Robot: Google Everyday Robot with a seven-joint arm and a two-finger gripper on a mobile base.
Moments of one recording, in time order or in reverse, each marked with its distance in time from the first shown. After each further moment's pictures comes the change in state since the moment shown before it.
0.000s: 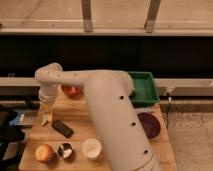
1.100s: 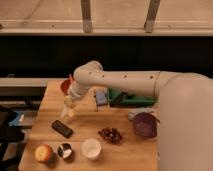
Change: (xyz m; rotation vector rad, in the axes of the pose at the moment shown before) arm 0.121 -0.038 -0.112 0.037 -0.254 0.108
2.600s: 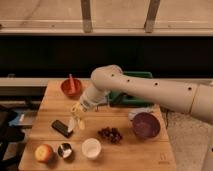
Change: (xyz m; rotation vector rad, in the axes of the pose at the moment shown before) arm 0.073 0.062 -0.063 -0.137 0.097 -0.201
